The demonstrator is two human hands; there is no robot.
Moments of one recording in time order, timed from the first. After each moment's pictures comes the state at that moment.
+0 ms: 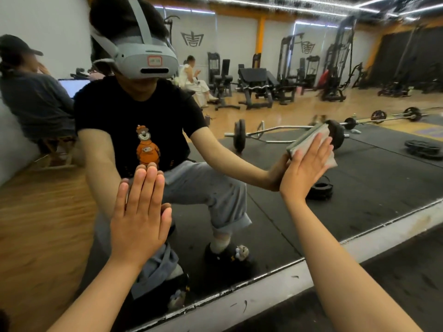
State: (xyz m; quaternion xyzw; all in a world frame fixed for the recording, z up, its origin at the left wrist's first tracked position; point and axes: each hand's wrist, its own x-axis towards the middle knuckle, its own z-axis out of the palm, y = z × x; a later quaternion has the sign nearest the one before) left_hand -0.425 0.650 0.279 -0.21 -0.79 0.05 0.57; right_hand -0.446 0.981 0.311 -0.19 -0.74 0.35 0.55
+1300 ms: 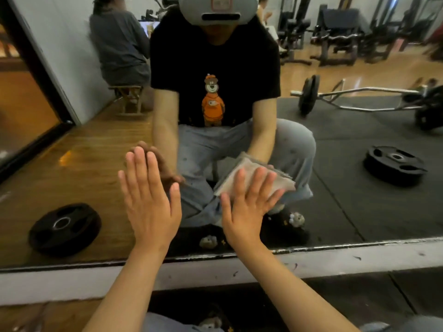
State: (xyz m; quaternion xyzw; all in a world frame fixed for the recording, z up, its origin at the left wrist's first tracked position) left_hand -0.379 0.551 0.206 -0.03 -0.86 -0.11 0.50; right_hand -0.405 0.718 0.156 0.08 -0.85 0.22 0.46
